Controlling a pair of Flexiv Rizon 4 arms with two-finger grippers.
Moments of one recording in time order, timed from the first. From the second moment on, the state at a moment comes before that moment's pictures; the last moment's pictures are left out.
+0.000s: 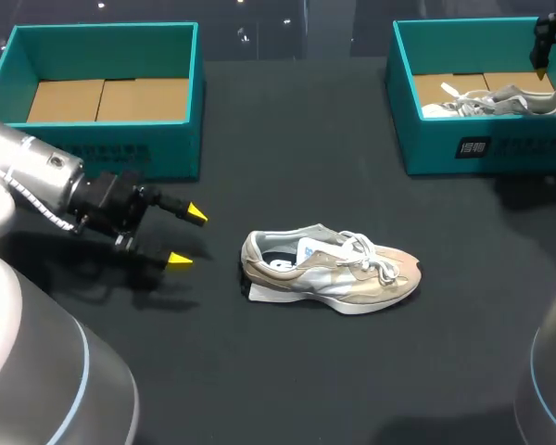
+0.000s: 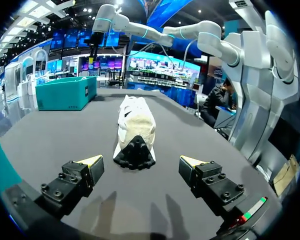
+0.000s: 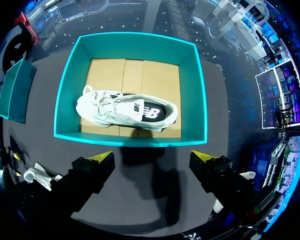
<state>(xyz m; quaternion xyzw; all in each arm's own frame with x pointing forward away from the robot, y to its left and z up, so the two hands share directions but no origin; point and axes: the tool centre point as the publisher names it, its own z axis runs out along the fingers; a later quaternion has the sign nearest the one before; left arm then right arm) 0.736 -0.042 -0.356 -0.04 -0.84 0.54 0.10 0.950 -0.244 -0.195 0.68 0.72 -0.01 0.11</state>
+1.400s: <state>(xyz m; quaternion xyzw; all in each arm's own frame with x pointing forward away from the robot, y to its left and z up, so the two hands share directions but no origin) 0.732 -0.077 -0.395 0.01 -0.81 0.58 0.02 0.950 -0.244 -0.195 0.68 0.72 -0.01 0.11</state>
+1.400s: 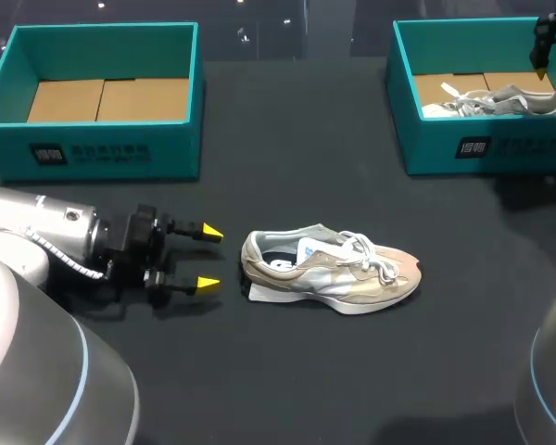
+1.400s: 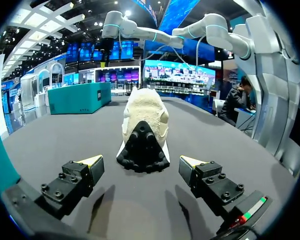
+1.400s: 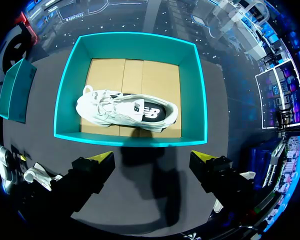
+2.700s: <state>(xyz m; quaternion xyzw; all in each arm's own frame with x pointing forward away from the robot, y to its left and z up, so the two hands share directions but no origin) 0.722 -0.120 -0.409 0.00 -0.80 0.60 0.04 0.950 -0.244 -0.195 0.68 0.72 -0.01 0.11</state>
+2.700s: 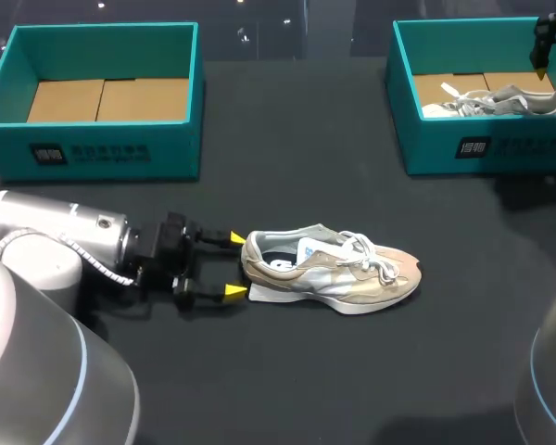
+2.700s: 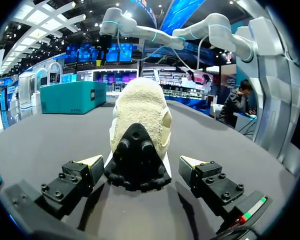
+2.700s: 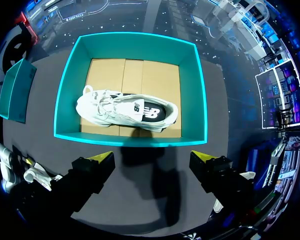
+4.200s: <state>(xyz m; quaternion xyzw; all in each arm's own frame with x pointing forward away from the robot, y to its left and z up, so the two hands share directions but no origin) 0.723 -0.168 -0.407 -0.01 -0.80 0.60 0.05 0.950 -0.244 -0.195 0.68 0.72 -0.01 0.11</state>
